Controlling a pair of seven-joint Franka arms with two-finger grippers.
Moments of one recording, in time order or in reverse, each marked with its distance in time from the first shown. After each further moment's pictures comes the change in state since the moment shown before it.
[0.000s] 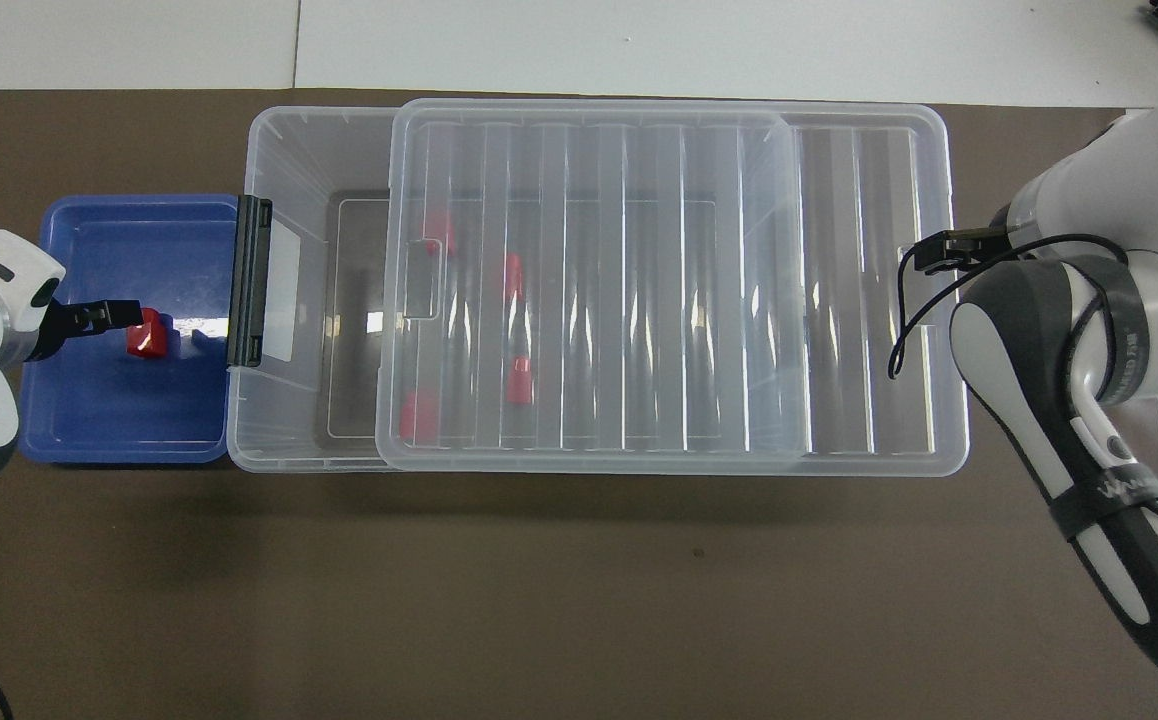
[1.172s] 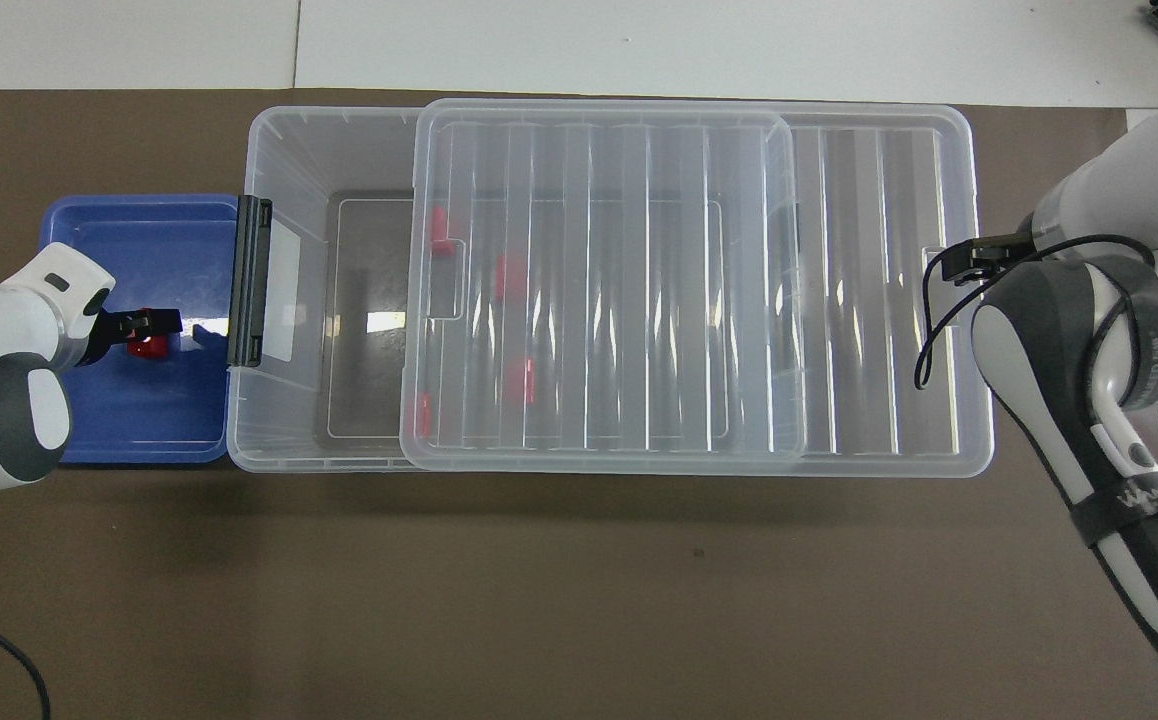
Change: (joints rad) left arm -0.031 0.031 -0.004 -0.032 0.000 0.059 -0.022; right arm -0.022 -0.025 -0.001 0.008 -0.048 -0.078 -0.011
